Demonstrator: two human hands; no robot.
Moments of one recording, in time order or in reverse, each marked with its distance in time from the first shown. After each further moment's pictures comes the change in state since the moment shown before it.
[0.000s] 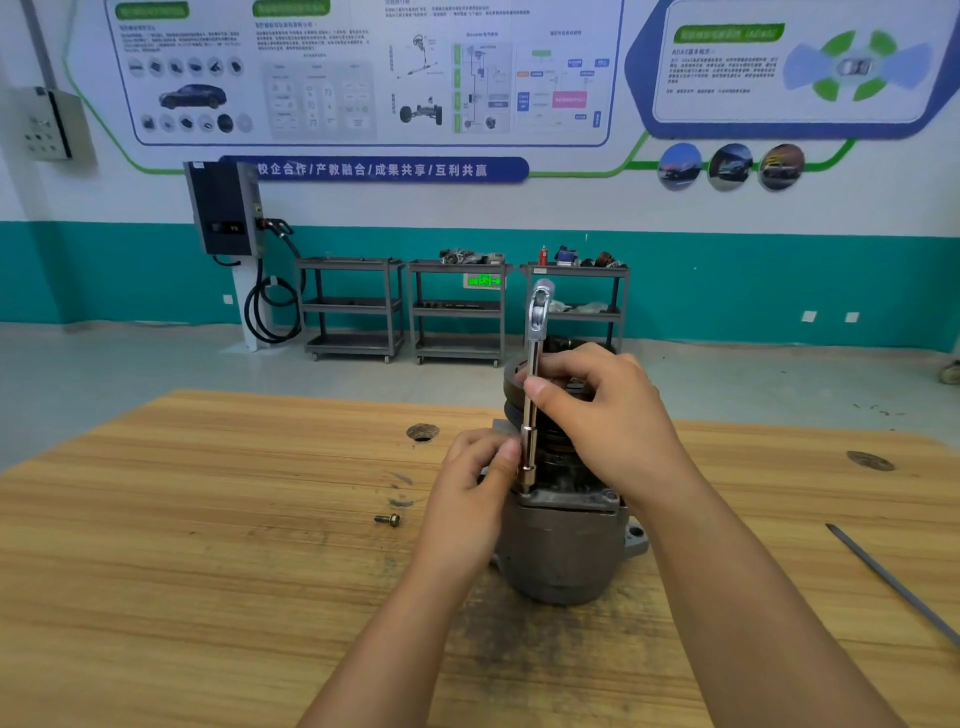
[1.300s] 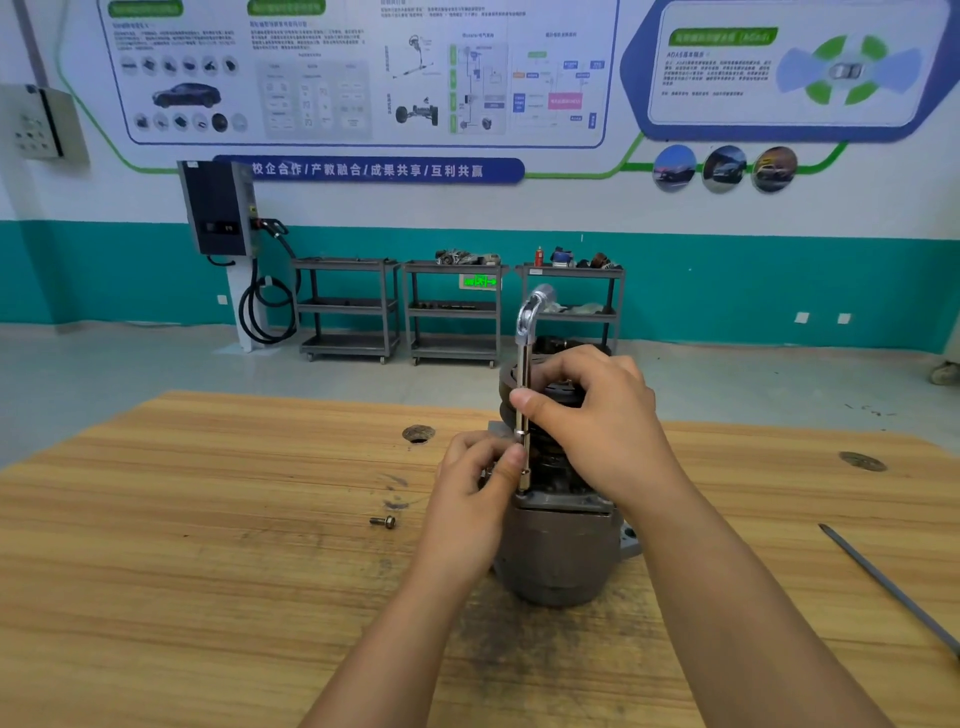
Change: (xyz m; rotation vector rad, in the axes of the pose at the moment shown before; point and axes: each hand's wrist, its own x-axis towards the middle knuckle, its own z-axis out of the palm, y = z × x) left_hand 0.000 -0.001 0.002 0.060 -0.008 0.019; right_hand 0.000 0.004 0.003 -0.063 0.045 -0.023
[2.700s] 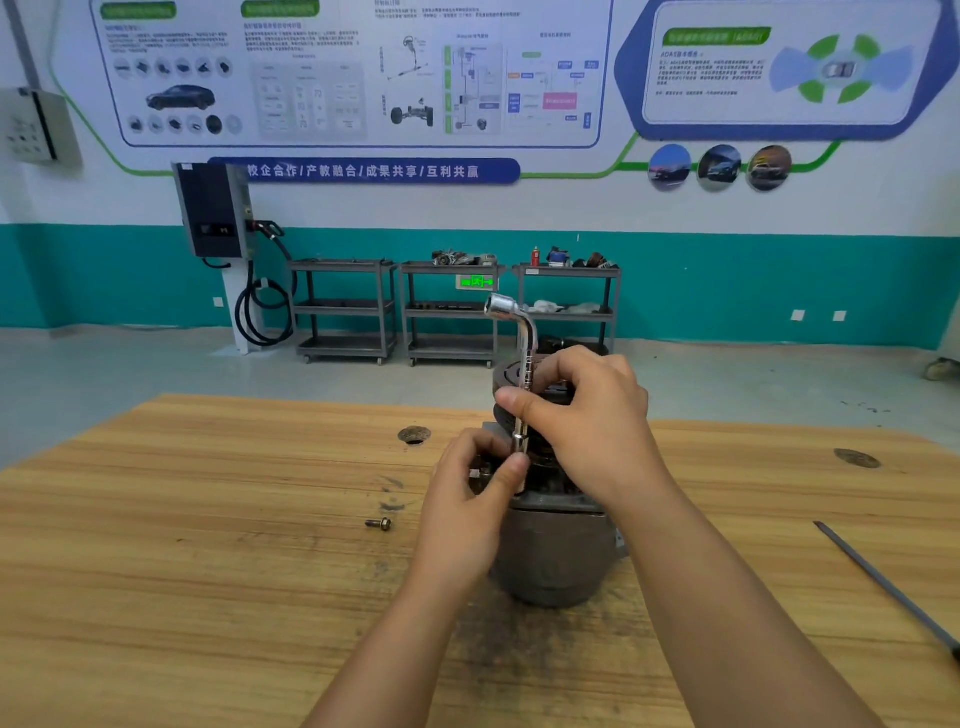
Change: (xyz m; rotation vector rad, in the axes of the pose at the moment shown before) left_hand -0.002 0.000 0.002 -0.028 0.049 0.023; right_hand -0.003 -0.003 0.002 0.062 0.072 0.025
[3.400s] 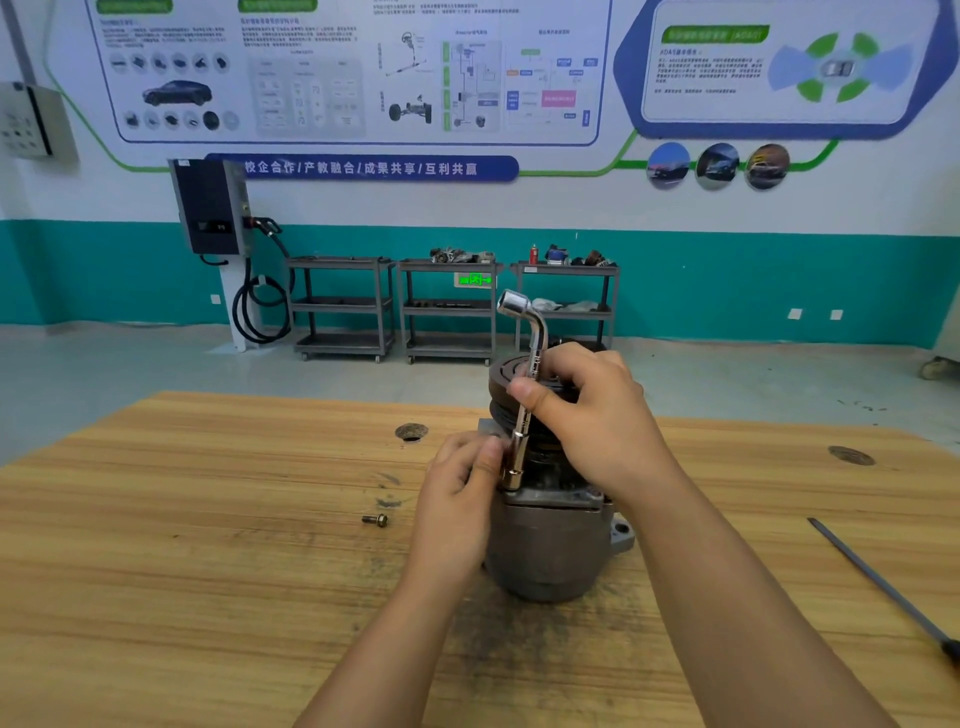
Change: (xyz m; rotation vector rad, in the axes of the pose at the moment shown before) left_hand 0.000 0.000 0.002 -0.059 0.015 0.005; right_hand 0.002 0.001 -0.009 0.033 -0.111 -0.039
